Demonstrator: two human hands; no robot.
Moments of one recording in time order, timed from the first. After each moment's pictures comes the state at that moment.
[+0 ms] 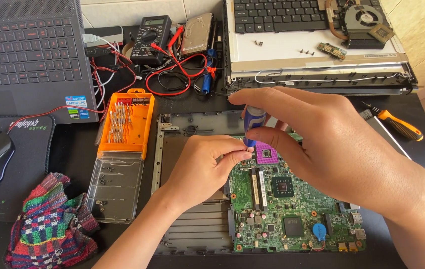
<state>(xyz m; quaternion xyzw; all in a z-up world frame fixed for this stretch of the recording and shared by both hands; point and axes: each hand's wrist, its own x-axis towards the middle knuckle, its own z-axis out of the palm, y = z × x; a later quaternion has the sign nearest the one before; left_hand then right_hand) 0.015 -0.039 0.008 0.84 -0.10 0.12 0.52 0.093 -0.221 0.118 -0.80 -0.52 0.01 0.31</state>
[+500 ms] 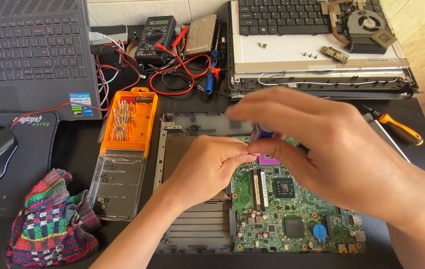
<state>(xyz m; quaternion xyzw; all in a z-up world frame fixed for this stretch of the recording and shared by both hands) 0.016 -0.033 0.007 0.87 -0.17 0.10 0.46 0.085 -0.220 0.128 -0.75 -0.58 0.00 0.32</state>
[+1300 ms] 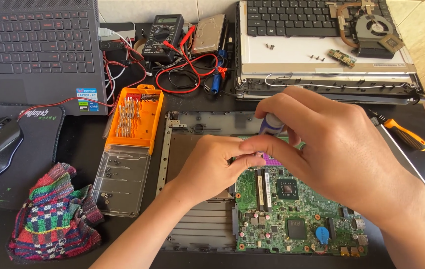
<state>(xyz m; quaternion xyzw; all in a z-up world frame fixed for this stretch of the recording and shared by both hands) 0.014 -0.037 -0.003 0.85 -0.11 0.10 0.50 0.088 -0.219 0.104 -0.82 -0.52 -0.09 0.23</state>
